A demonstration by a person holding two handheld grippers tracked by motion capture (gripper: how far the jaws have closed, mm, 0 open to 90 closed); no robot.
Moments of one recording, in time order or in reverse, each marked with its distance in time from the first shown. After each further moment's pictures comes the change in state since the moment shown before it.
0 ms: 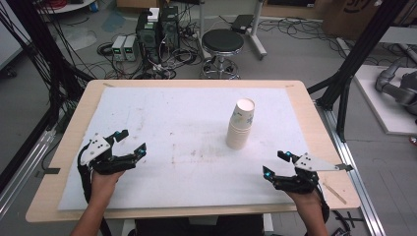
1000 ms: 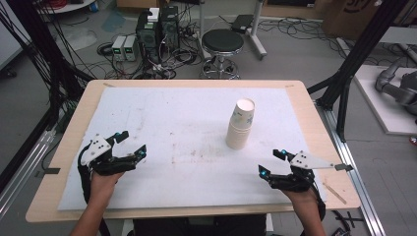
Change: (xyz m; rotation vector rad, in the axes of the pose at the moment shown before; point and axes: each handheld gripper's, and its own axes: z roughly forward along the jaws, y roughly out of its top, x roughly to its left) left arm 0.000 -0.002 0.000 0.027 -0.006 -0.001; right arm 0.008 0.010 0.007 -0.001 0.029 -0.004
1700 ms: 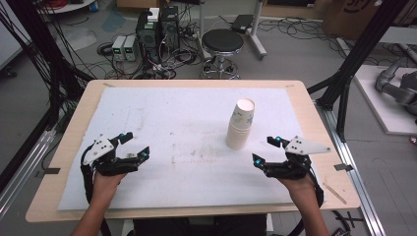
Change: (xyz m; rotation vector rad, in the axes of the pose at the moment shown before) left arm -0.005 0.000 0.004 0.006 -0.059 -0.016; right arm 0.006 0.052 0.007 -0.007 0.034 -0.061
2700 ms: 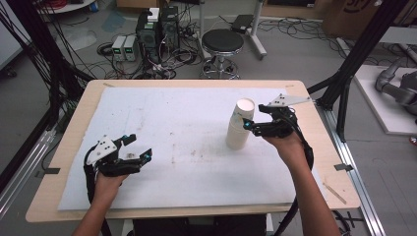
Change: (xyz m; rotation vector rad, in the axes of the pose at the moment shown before) left arm -0.001 -0.005 0.004 0.021 -0.022 -0.013; right arm -0.042 0.079 0.056 0.135 -0.045 0.023
